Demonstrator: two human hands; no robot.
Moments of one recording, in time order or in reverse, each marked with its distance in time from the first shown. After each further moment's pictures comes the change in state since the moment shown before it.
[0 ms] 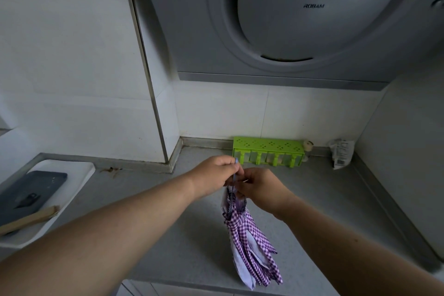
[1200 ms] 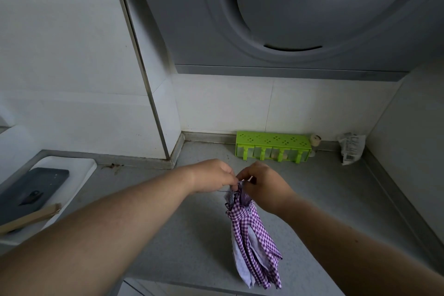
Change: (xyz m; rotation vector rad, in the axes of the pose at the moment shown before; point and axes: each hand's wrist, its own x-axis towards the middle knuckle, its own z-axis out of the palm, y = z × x) left_hand 0.032 -0.001 -0.011 0.421 -0.186 -0.216; right_hand 0.030 0.025 -0.010 -0.369 0.033 -0.038
